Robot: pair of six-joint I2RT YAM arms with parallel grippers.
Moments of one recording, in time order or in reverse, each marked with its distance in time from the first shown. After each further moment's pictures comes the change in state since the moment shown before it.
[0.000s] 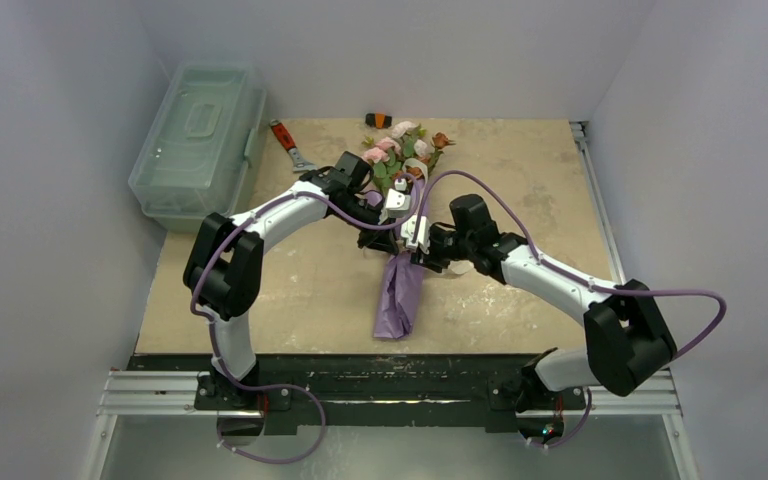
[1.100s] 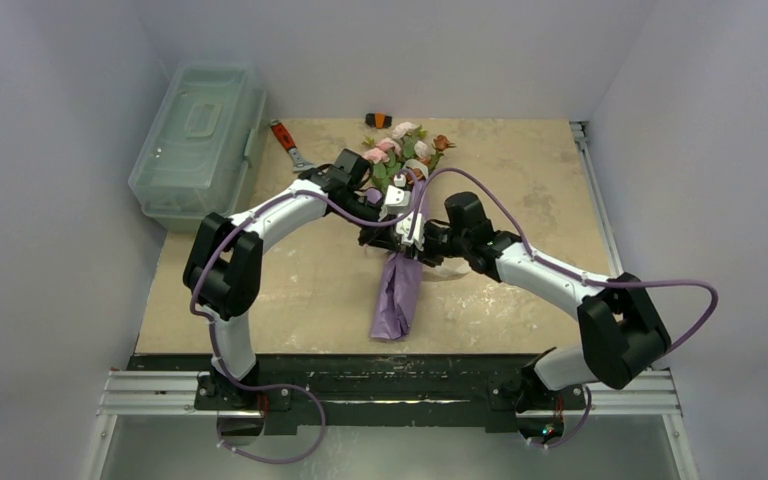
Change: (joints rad) left arm 0.002 0.000 0.013 0.003 0.025 -0.009; right arm 0.014 0.037 0.019 0.060 -0.005 0.034
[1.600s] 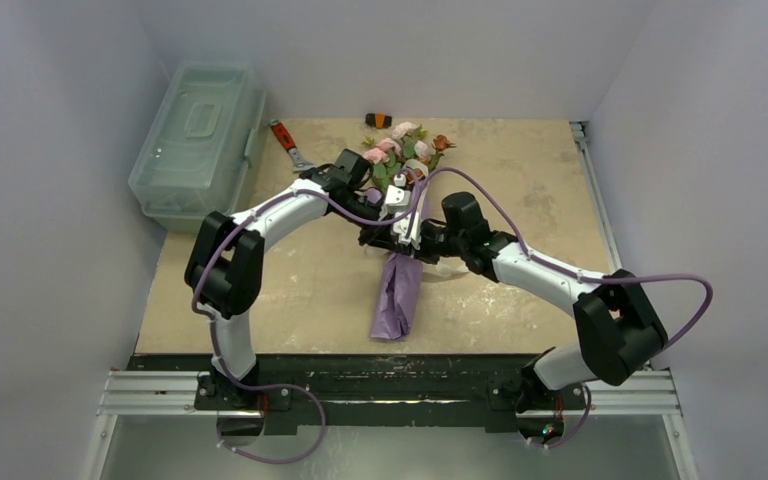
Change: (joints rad) left arm 0.002 0.011 0.009 -0.005 0.011 0.000; right arm 0.014 0.020 0.000 0.060 0.003 0.023
